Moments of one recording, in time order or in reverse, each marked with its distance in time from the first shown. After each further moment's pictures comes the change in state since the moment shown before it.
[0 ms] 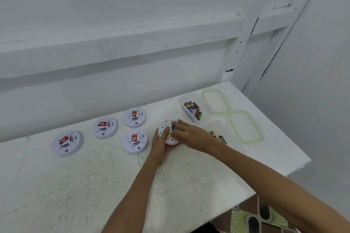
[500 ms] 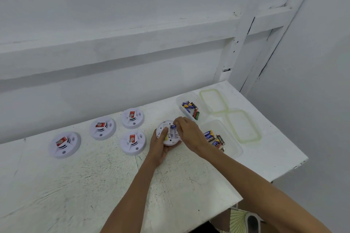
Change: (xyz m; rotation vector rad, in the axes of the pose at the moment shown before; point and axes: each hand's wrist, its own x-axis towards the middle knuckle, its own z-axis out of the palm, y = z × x) left_hand -0.001 -0.003 -0.001 -0.029 -0.051 -0.001; right_hand 0.010 -0.025 -0.009 0.330 0.295 0.495
